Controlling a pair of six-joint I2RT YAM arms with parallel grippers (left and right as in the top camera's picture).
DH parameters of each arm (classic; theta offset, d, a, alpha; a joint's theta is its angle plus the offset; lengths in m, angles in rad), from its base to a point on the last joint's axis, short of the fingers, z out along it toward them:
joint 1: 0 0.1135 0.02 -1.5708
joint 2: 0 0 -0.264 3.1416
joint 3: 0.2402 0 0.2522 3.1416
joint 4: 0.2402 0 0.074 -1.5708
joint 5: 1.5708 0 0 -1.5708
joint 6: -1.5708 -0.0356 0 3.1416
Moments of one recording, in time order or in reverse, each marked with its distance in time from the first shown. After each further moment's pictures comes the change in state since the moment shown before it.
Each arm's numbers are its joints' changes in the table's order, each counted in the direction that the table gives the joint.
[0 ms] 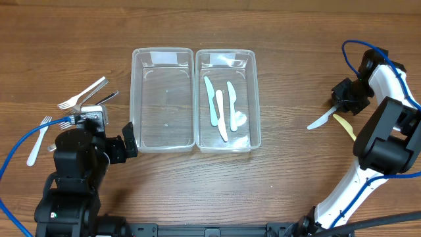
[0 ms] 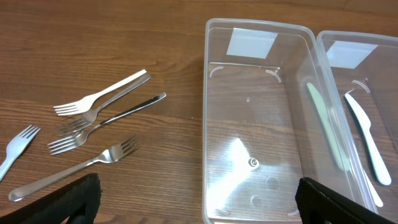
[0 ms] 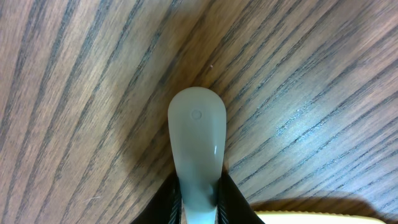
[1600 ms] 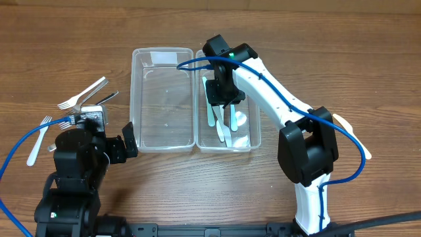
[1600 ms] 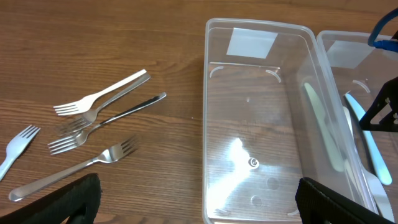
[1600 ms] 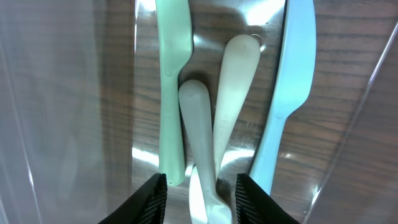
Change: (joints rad) left arm 0.000 0.000 0.000 0.000 0.000 0.000; right arm 0.911 -0.048 0.189 0.181 -0.027 0.174
